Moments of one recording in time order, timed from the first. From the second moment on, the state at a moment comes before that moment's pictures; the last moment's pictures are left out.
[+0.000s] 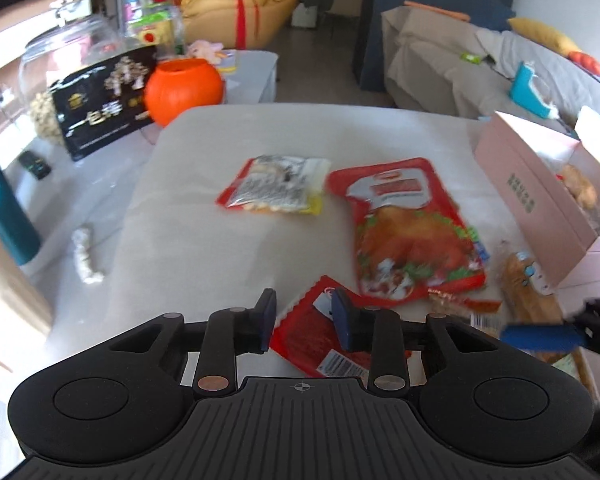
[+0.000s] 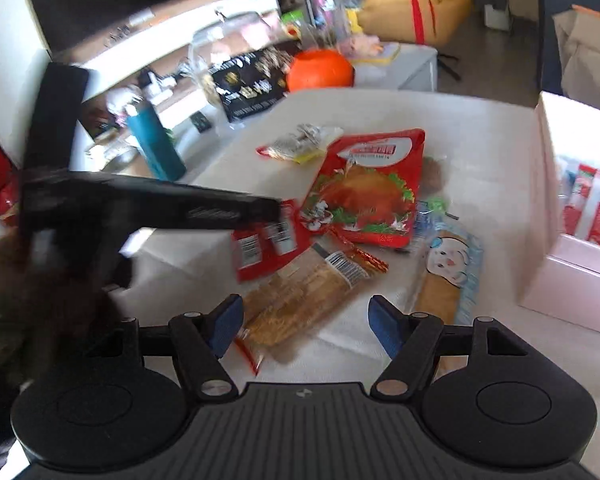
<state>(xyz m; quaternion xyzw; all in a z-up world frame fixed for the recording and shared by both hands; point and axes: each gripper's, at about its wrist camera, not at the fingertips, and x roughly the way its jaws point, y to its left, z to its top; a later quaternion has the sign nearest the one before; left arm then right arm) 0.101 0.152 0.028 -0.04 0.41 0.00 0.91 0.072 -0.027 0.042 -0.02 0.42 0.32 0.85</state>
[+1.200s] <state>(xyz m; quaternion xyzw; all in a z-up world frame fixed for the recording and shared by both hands) 0.067 0.182 0.027 -0.21 0.40 0.02 0.89 0.004 -0.028 0.023 -0.15 0.35 0.32 0.87</state>
